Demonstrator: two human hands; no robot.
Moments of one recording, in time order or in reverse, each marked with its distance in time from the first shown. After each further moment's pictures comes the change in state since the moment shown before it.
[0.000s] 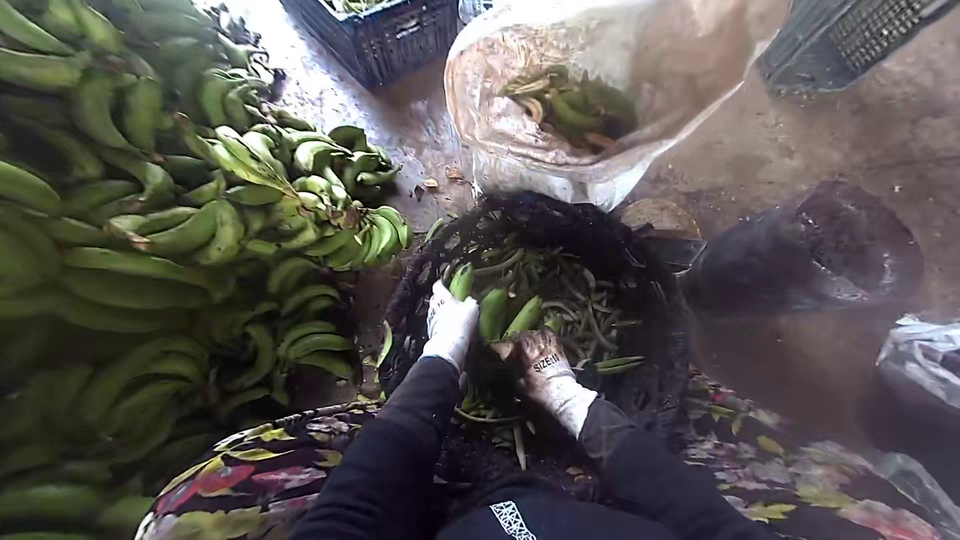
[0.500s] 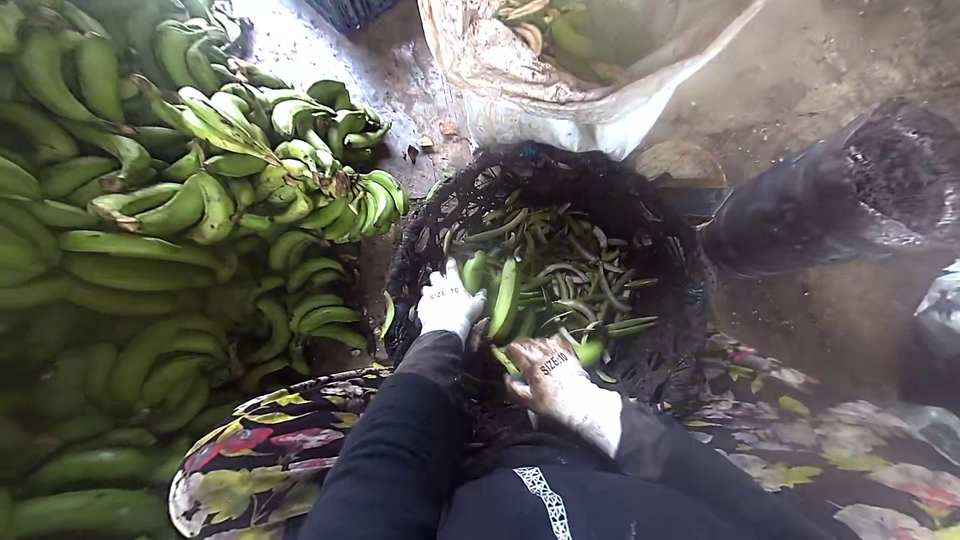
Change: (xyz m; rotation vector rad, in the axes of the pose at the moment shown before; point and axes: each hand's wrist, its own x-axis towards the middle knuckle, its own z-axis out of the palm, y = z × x) left_hand 0.010 -0.026 0.008 0.659 -0.073 0.067; right_hand -0.066 -0.036 -0.034 0.173 -0.164 -0.130
